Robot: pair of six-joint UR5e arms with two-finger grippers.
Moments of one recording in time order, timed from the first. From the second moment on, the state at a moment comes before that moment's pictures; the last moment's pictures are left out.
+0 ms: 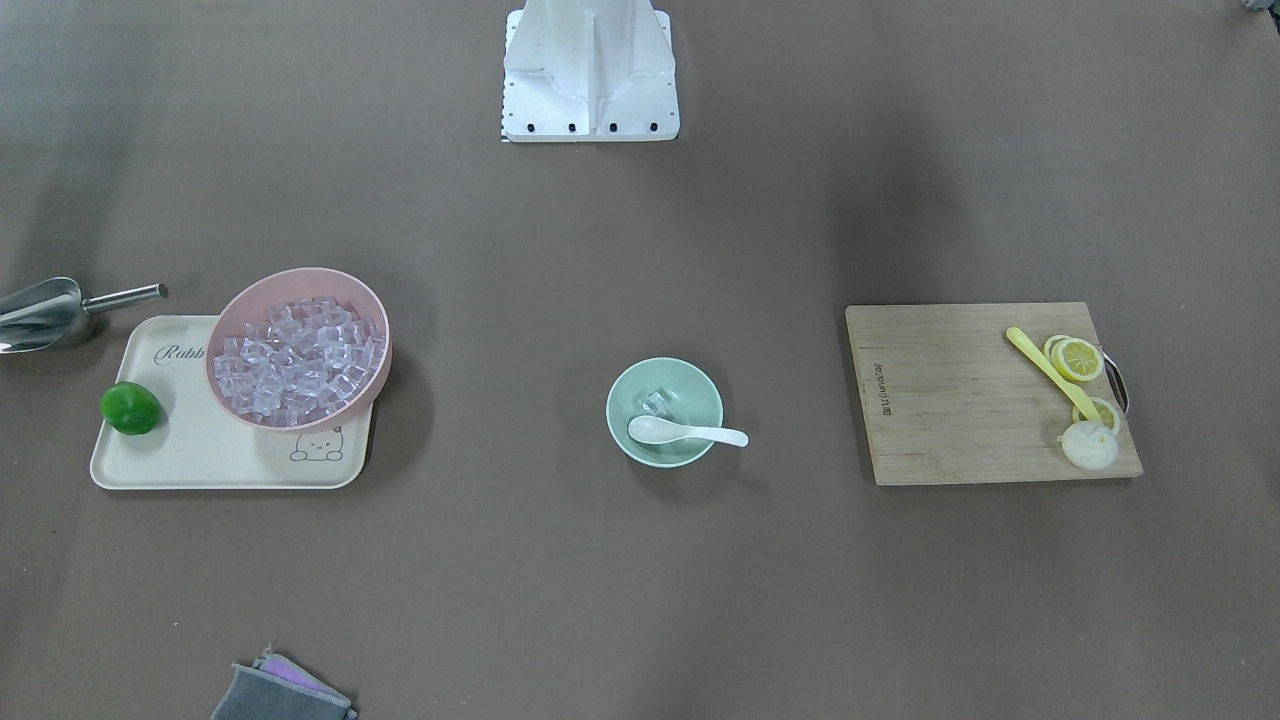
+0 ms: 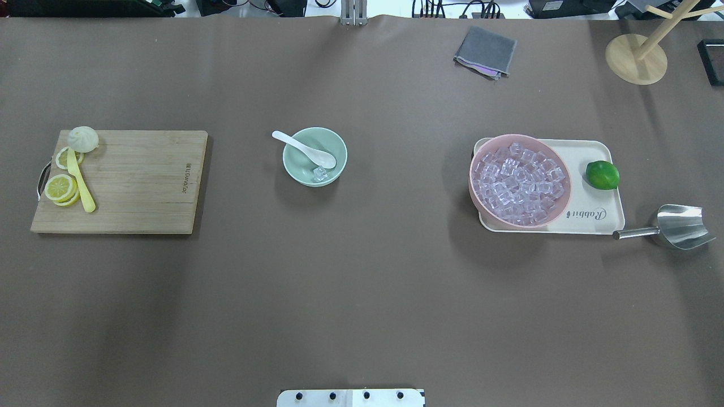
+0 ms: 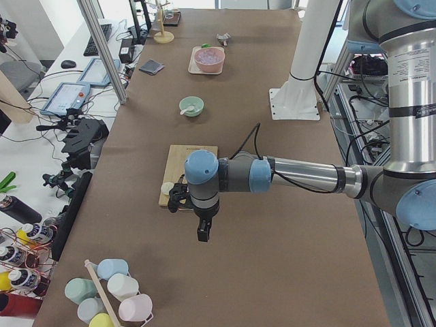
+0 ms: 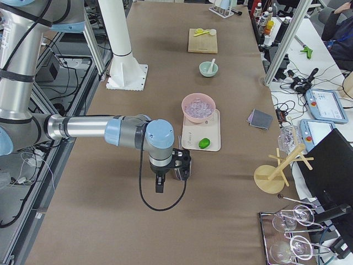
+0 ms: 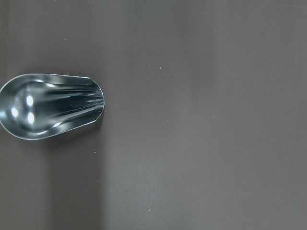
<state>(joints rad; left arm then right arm) -1.58 -1.42 -1.82 -1.46 -2.31 0.15 1.68 -1.90 1.95 -1.76 2.30 -0.18</state>
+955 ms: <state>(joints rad) -1.58 -1.41 -1.80 -1.49 -2.30 0.15 1.73 -1.94 1.96 -1.76 2.32 -0.19</state>
